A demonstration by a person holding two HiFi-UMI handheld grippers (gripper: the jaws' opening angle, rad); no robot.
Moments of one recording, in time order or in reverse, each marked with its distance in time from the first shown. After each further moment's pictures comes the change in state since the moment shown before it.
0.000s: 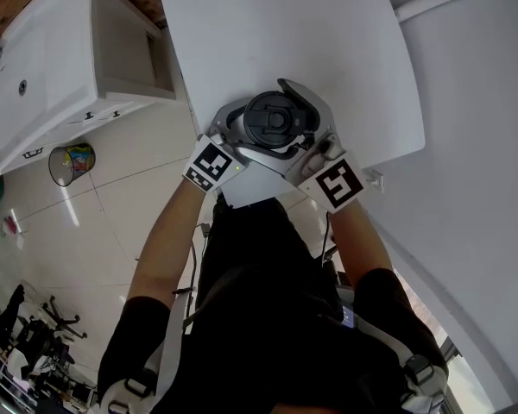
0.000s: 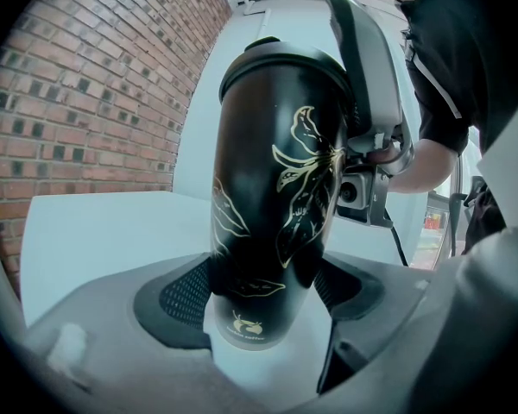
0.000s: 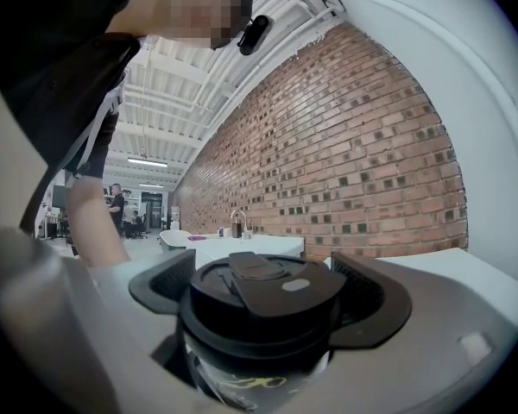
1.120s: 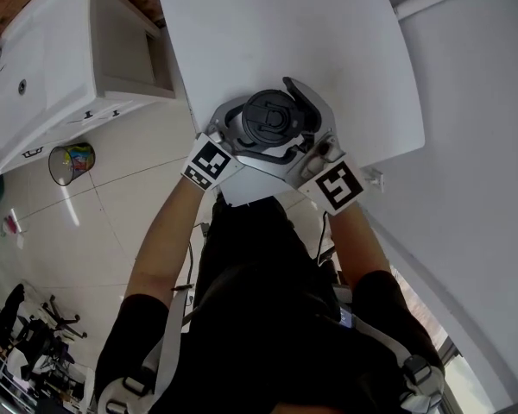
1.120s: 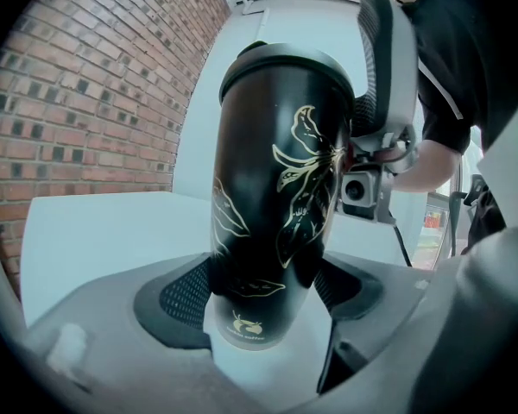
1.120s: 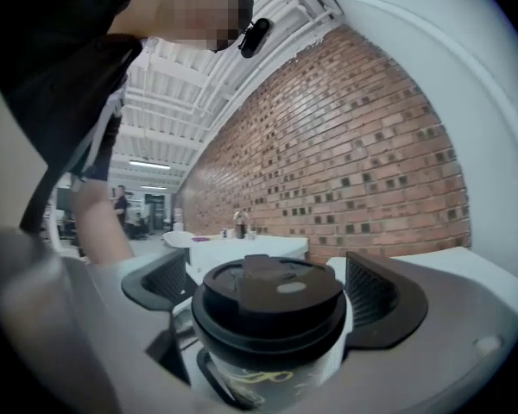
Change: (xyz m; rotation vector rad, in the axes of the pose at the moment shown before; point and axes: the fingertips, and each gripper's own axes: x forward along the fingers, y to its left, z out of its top) left arm 0.001 0.003 -0.001 0.007 0.003 0.002; right arm -0.005 0.002 -0.003 0.060 0.003 -0.009
